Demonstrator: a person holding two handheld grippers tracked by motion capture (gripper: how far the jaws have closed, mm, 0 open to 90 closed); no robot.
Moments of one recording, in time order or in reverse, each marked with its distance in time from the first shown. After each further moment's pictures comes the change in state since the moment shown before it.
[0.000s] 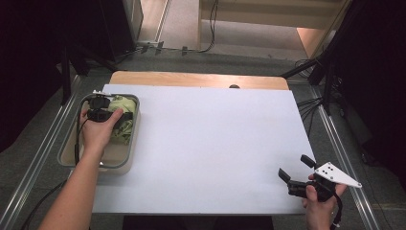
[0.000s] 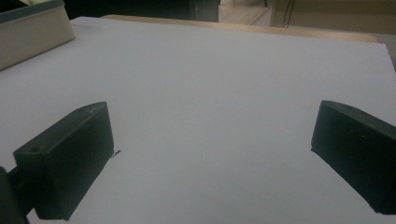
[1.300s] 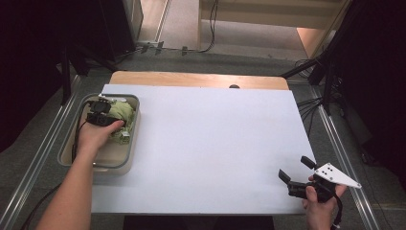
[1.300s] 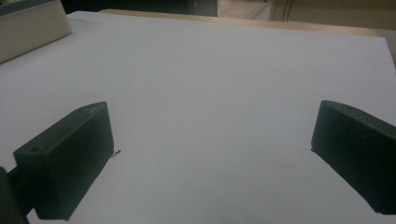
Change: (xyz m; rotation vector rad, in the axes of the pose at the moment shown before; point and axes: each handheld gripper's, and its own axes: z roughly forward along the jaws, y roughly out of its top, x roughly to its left) left arm 0.007 -0.008 0.001 0.149 0.068 0.111; right arm 0.000 -0.003 0.000 0.016 -0.006 -0.001
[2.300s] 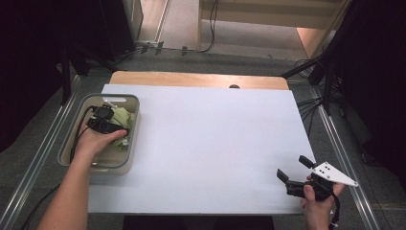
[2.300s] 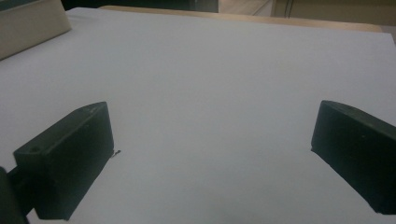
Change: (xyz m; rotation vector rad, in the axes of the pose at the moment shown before) left arm -0.012 -0.012 0.000 0.090 0.053 0.047; right arm 0.001 -0.001 0.005 0.013 0.005 0.003
